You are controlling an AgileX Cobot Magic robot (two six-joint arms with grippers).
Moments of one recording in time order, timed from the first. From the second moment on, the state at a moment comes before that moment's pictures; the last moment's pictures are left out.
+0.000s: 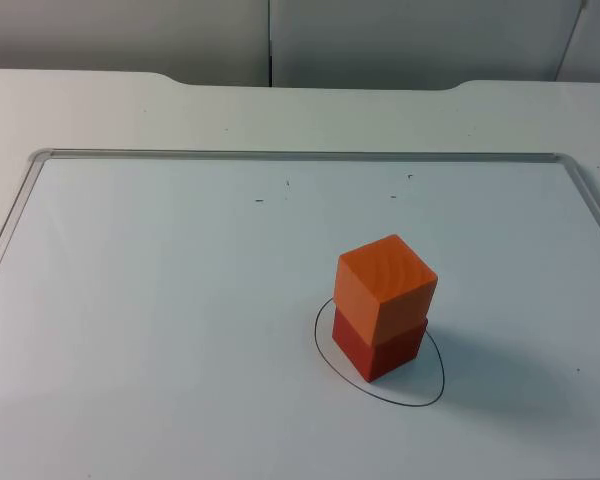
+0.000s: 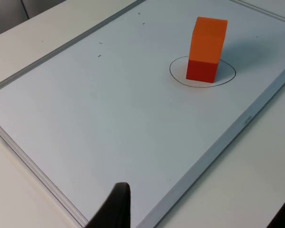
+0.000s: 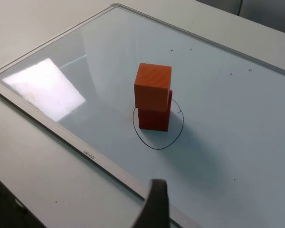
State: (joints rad) right arm 0.76 0.00 -0.52 -0.10 1.09 0.03; left arm -0.80 0.01 -0.55 0.07 1.17 0.00
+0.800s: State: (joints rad) right arm 0.76 0.00 -0.52 -0.08 1.09 0.03; left arm -0.80 0.01 -0.55 0.07 1.17 0.00
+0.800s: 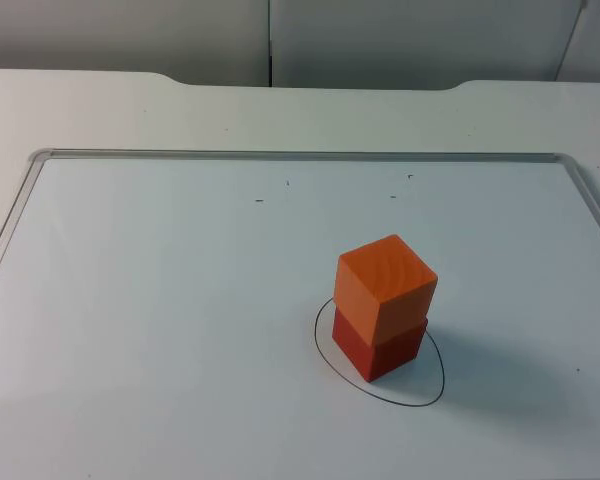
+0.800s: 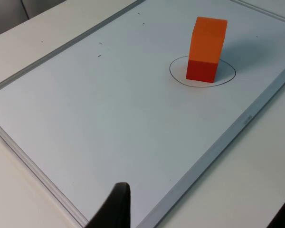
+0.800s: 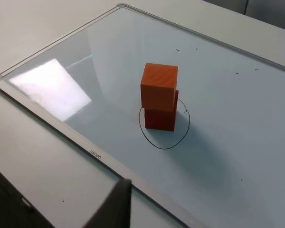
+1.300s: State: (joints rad) right arm 0.76 0.00 -0.52 -0.08 1.09 0.03; left arm -0.80 0.01 -0.55 0.07 1.17 0.00
